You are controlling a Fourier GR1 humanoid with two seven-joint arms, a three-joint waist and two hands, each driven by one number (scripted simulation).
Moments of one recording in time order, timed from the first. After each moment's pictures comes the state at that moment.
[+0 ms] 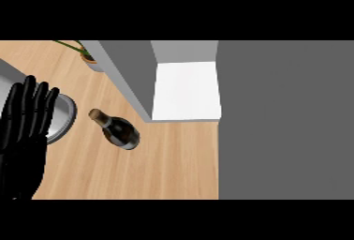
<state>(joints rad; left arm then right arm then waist) 0.01 0.07 0.00 -2.10 0.01 -0.02 0.01 -0.03 -0.09 0.00 -2.10 0.02 -0.02 -0.01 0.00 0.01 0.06</state>
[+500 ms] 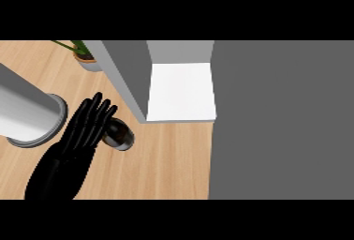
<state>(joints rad) 0.05 0.03 -0.18 -2.04 0.16 -0.17 0.03 0.14 -0.11 0.09 -2.20 -0.08 0.09 0.05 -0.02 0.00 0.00</state>
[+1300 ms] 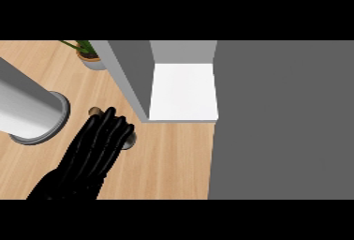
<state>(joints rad) 0.06 0.00 -0.37 -2.28 0.21 -0.02 0.29 0.16 -0.12 0.14 -2.44 -0.13 0.10 0.36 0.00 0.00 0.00</state>
